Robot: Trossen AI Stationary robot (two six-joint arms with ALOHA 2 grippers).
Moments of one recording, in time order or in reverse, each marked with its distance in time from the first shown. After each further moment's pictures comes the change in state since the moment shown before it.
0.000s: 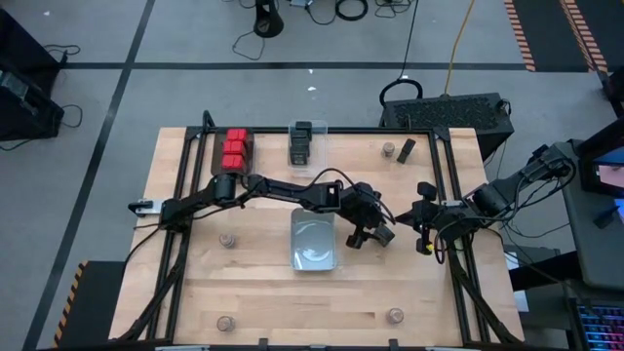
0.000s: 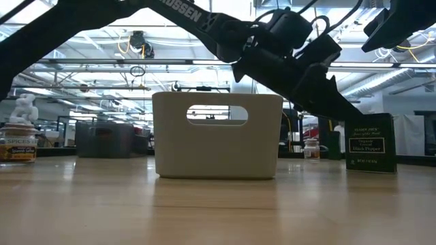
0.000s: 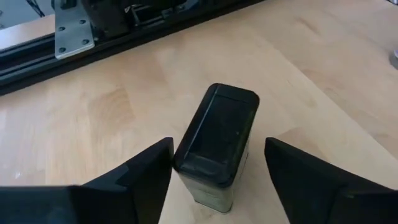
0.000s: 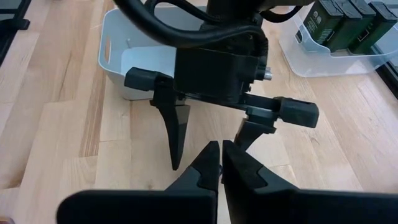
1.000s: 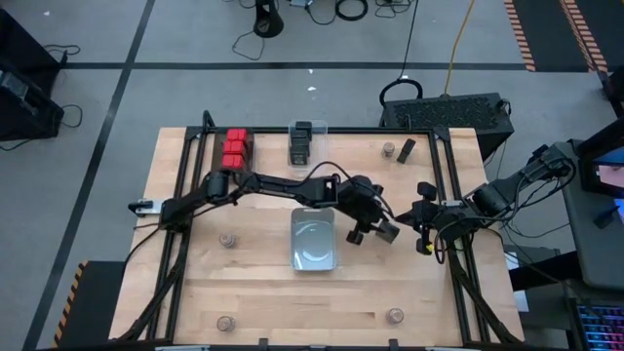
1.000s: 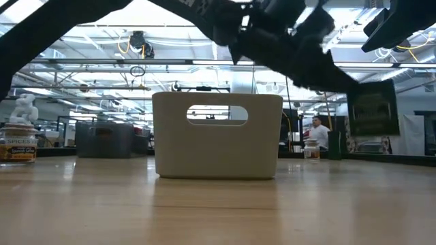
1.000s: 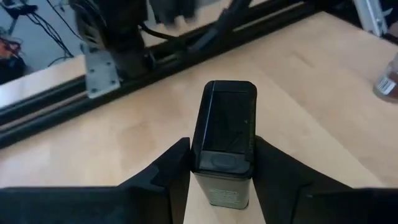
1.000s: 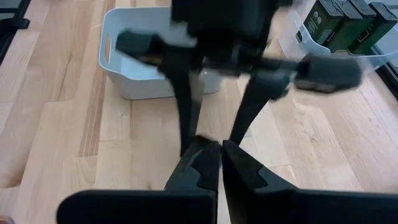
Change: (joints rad) left arm 0.008 -0.082 0.000 -0.011 0.001 0.032; right arm 0.000 0.000 0.000 0.000 0.000 -0.003
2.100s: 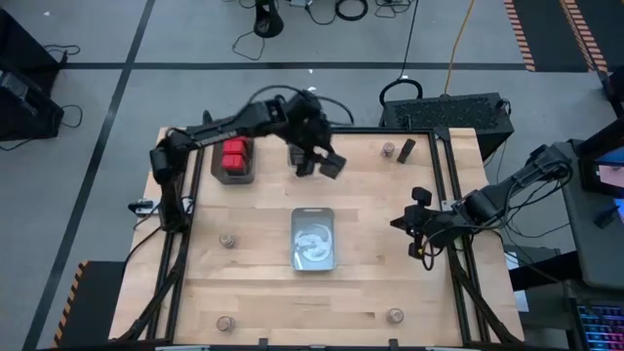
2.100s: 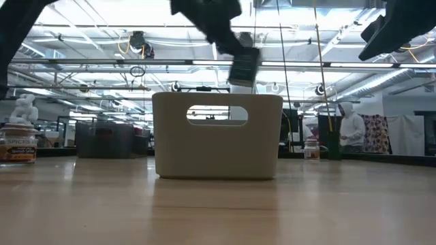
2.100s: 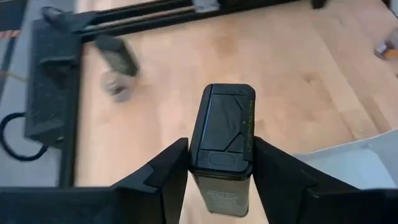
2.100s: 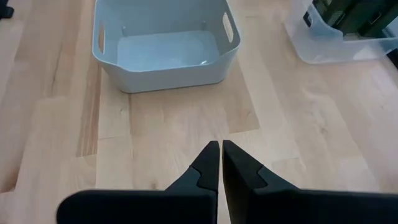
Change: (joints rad) left arm 0.340 -0.464 -0.046 -0.695 0.055 0.068; right arm 0.000 0.102 -0.001 0.036 -0.006 0.059
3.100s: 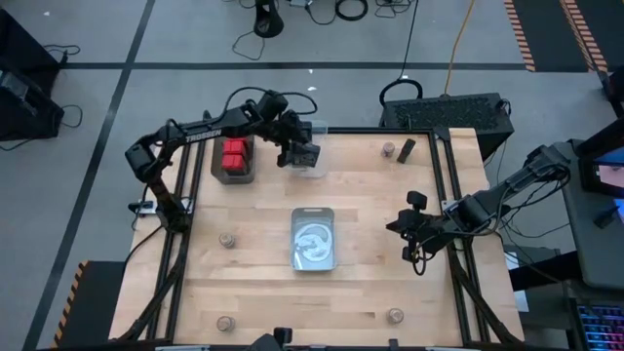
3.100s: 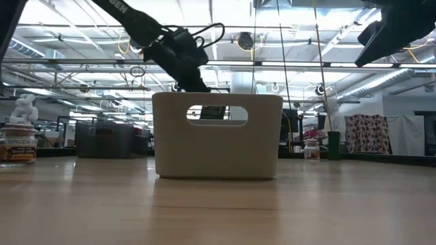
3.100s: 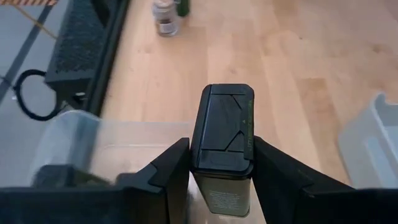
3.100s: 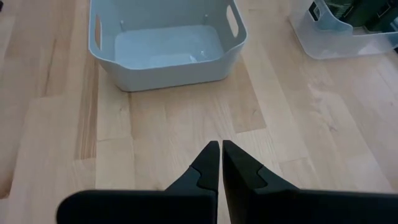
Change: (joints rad) left arm 0.258 -0.151 -0.583 0.445 0.120 0.003; right arm 0.000 0.077 0.000 0.045 0.002 0.023
